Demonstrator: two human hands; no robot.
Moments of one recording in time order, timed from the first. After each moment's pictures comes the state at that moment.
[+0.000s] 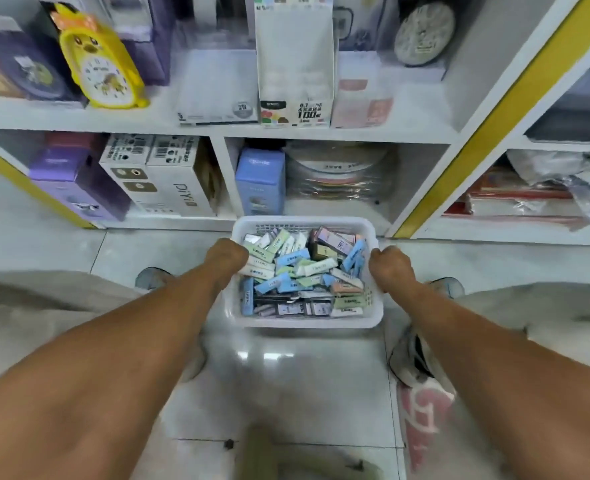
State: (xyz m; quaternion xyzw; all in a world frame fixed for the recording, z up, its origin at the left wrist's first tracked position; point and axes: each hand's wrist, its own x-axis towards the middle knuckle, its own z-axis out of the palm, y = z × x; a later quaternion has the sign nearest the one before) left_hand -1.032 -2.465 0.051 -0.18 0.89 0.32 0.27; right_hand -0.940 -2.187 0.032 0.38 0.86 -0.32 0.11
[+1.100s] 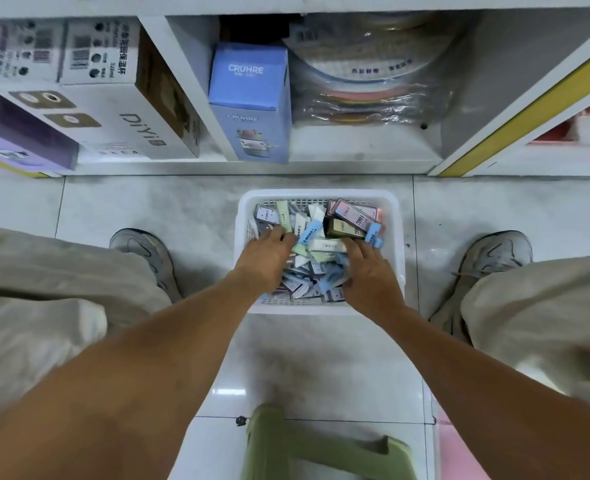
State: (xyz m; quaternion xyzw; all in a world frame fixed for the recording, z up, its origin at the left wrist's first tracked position) left_hand -1.017 -2.440 -0.092 0.31 0.91 0.00 0.29; right_hand -0.907 -2.248 -0.102 0.08 0.96 -0.22 0.15
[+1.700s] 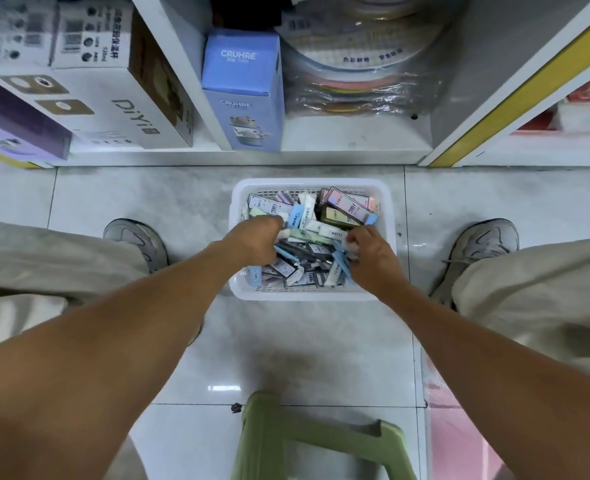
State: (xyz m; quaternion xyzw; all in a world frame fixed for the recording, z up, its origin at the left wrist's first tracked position) left_hand -1.037 -2.442 -0.068 0.28 0.89 0.05 0.37; right_hand -0.911 -2.230 -0.099 0.13 0.94 -0.30 0.12
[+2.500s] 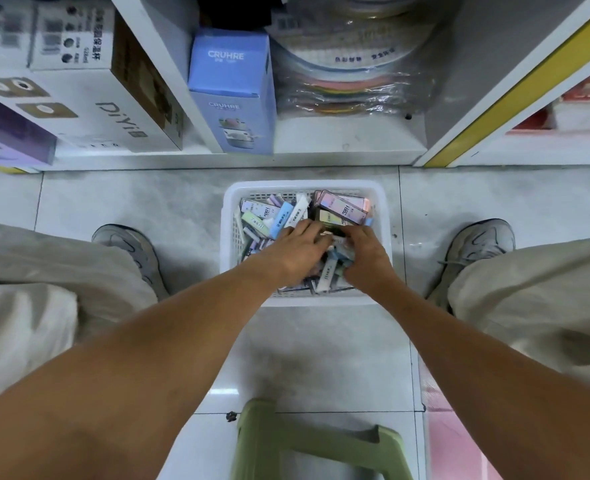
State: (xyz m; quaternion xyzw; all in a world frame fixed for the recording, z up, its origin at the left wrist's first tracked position) left_hand -1.003 -2.389 -0.087 0.46 0.84 0.03 0.28; right_hand -0.920 -2.230 -0.095 0.20 0.89 -0.37 0.17
